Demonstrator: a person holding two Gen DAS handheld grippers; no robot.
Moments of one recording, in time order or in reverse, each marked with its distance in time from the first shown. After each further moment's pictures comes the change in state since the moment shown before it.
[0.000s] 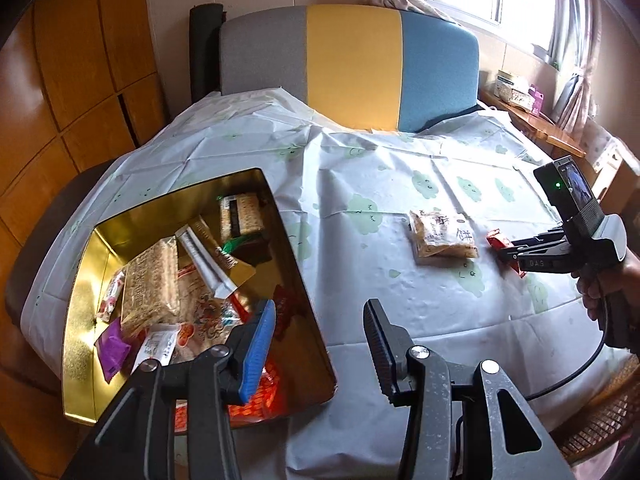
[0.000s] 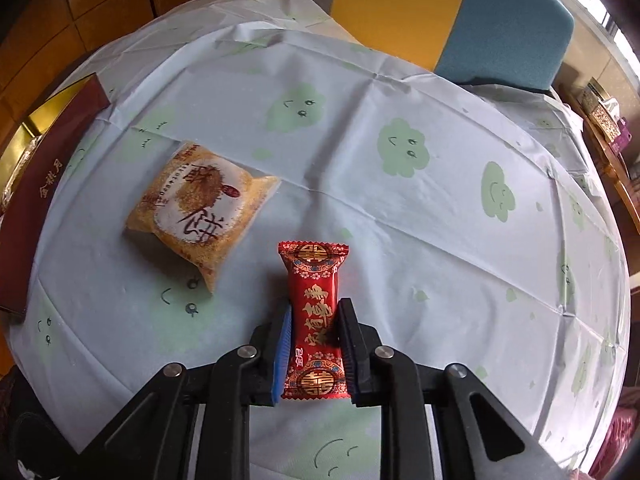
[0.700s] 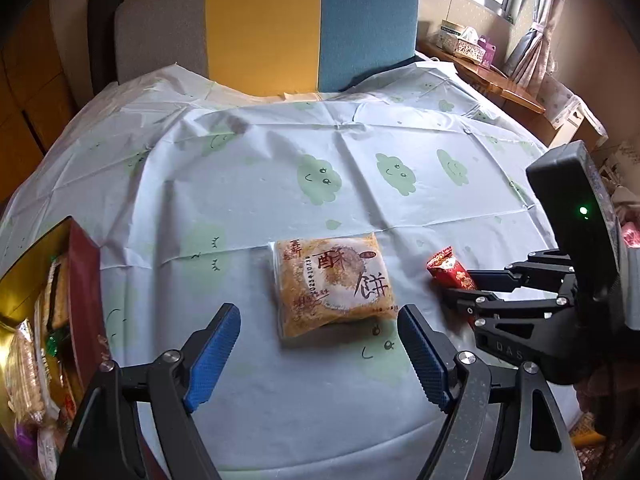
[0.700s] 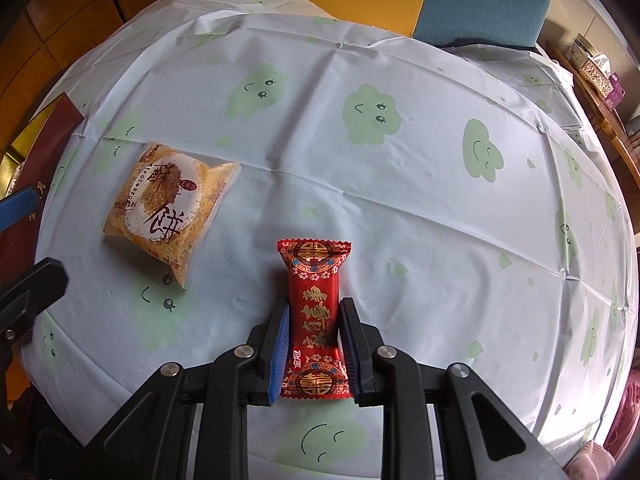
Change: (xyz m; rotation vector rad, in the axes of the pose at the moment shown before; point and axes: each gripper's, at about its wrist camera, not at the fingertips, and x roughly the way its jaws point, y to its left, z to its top) left arm 0.119 -0.113 0.067 0.122 0.149 -0.200; right arm 0.015 -0.026 0.009 0.097 0.085 0.034
